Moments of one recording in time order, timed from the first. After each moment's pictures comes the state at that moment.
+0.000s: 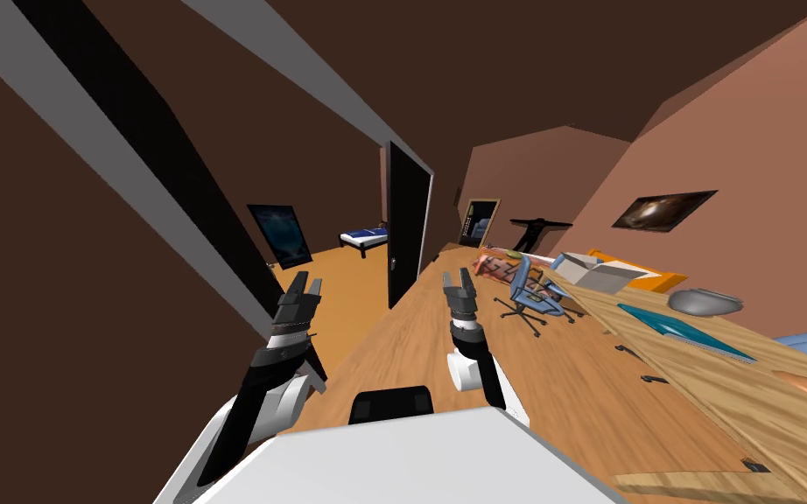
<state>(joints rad) 0.38 -0.05 0.13 -2.13 0.06 -0.64 -0.05</state>
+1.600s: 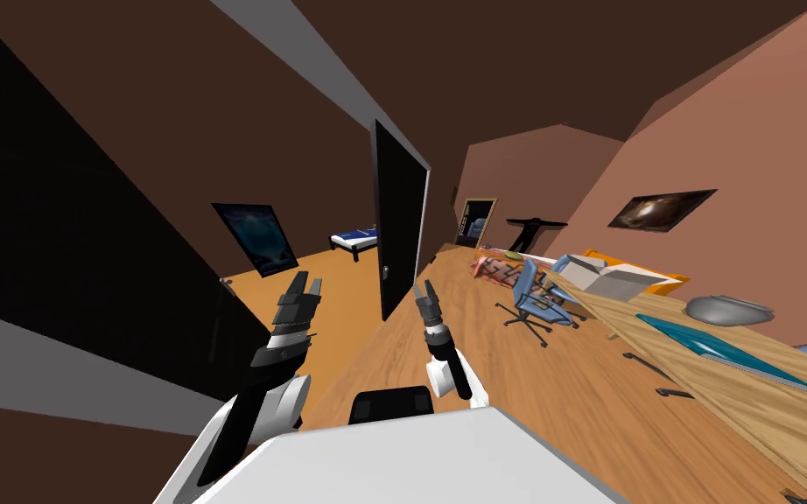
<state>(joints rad) 0.27 -0.10 0.34 -1.84 0.05 -0.68 -0.08</state>
